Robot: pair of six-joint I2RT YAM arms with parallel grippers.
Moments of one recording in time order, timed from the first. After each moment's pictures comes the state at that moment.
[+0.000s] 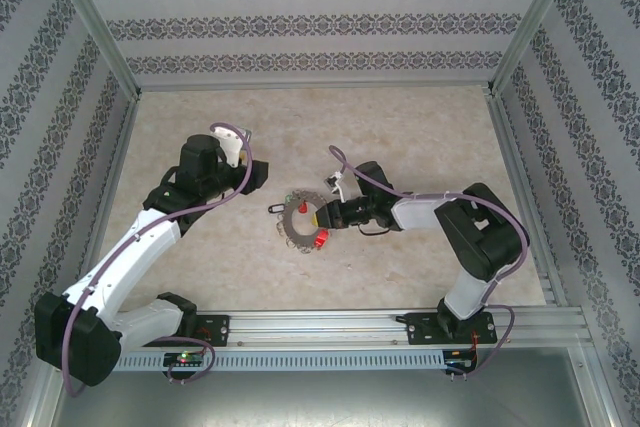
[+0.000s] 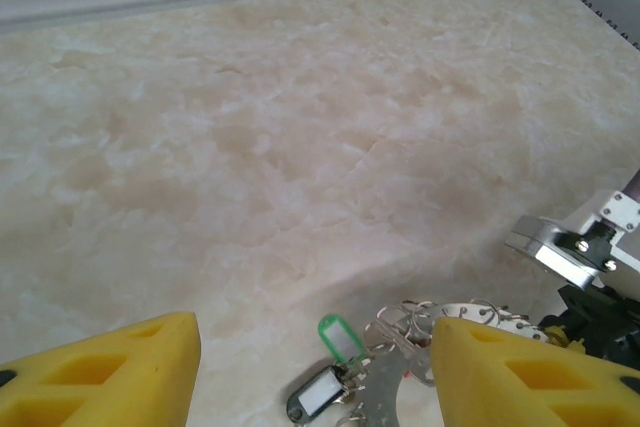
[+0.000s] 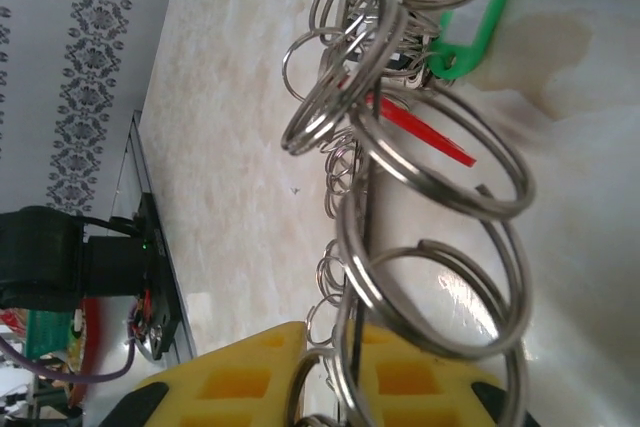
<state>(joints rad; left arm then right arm) -0.34 1.10 0.88 -0.33 0.14 -0.12 0.55 1.74 0.73 0.24 -0.85 0.53</state>
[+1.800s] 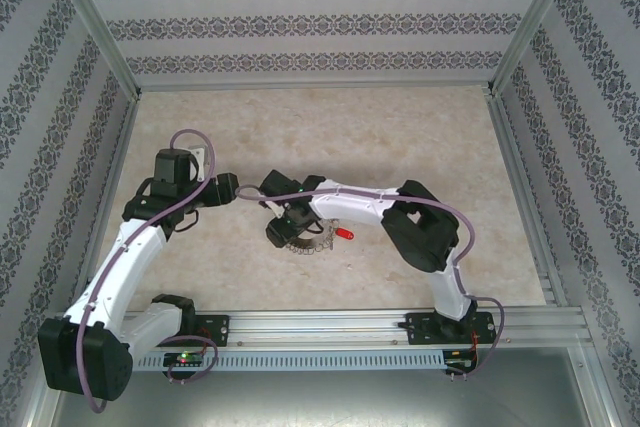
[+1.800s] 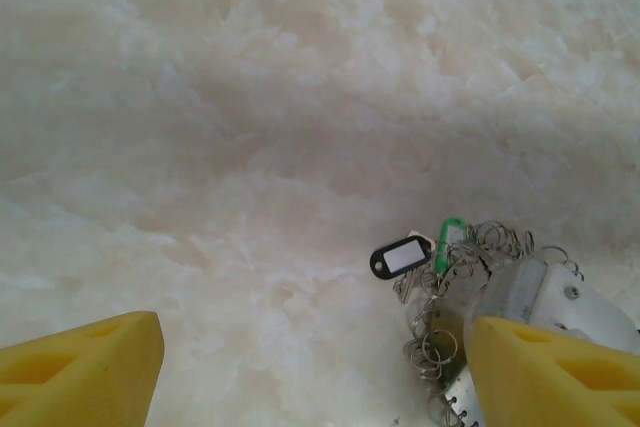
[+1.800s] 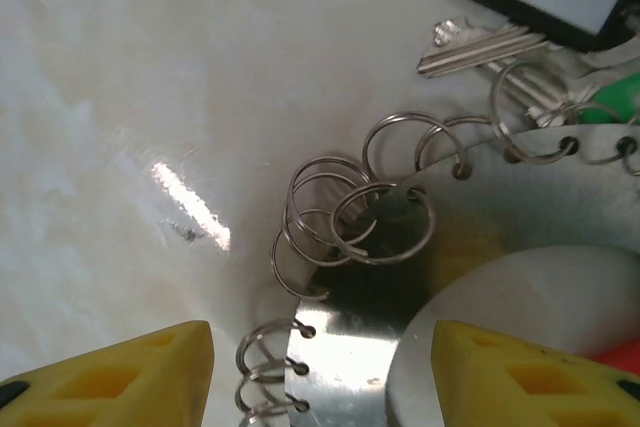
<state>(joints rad) -0.11 1.01 0.80 -0.58 0.17 -0.30 0.98 2.06 1.47 -0.69 -0.09 0.25</state>
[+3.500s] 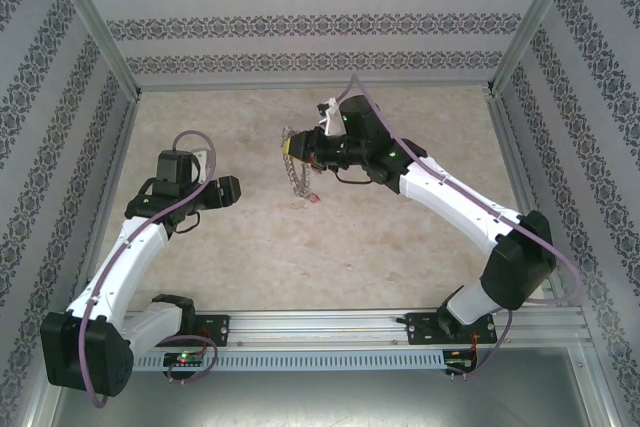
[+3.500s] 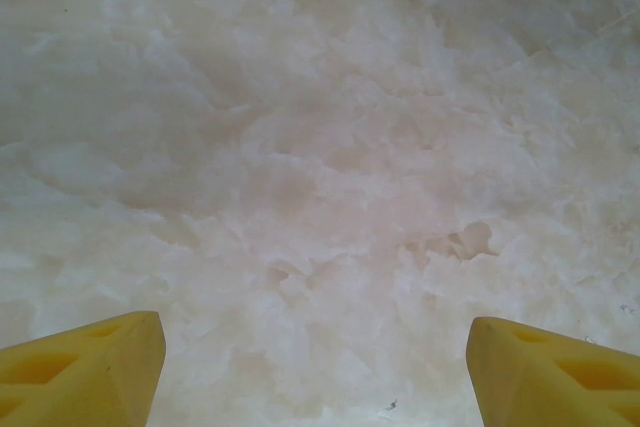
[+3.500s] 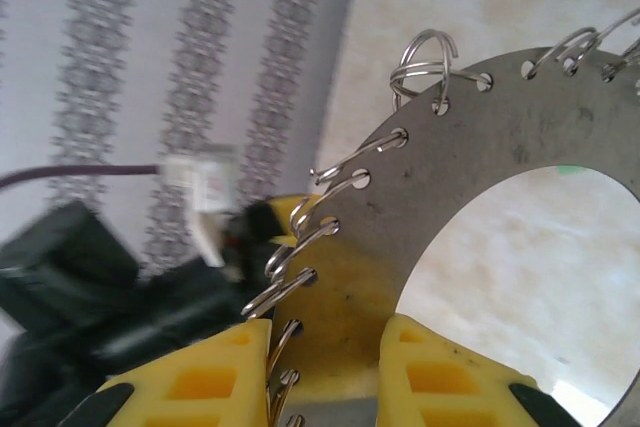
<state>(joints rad) -0.10 1.04 0.80 -0.59 0.19 -0.30 0.67 1.53 1.33 -0.23 -0.55 0.99</state>
